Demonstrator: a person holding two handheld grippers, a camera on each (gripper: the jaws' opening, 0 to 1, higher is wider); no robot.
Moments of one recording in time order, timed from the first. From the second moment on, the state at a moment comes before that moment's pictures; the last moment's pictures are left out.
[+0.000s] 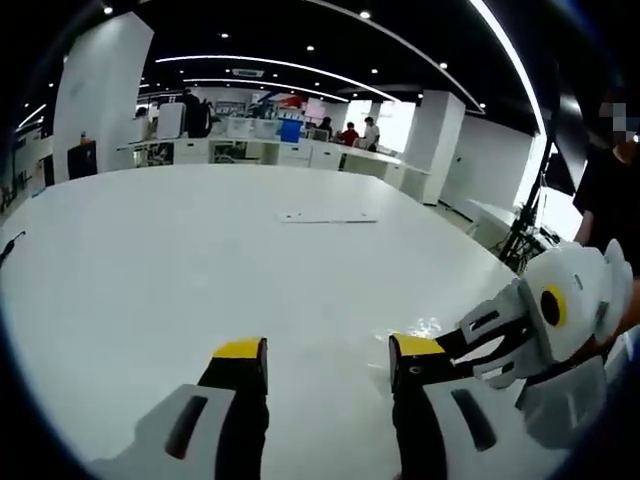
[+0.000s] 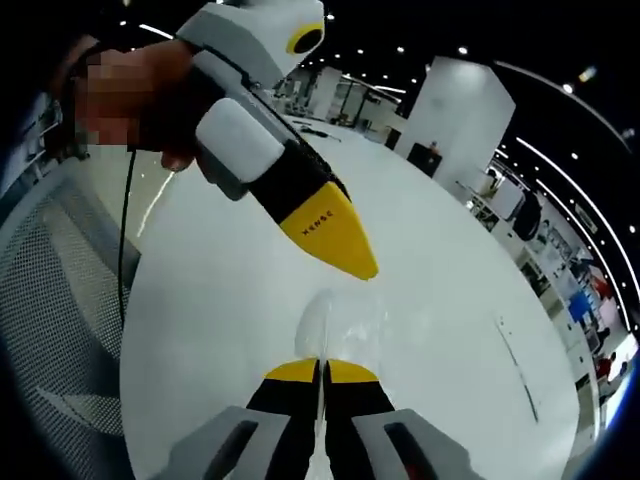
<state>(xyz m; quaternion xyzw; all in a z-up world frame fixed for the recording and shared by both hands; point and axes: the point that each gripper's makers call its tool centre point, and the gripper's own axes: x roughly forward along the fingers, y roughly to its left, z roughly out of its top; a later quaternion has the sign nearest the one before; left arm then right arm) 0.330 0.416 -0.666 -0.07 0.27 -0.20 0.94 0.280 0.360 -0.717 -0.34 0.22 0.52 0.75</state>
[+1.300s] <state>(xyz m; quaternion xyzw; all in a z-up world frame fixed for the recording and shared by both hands) 0.351 0.409 -0.687 -0.08 0.32 -0.20 0.92 0.238 0.377 -0.705 -0.42 0.16 0.56 0.69</state>
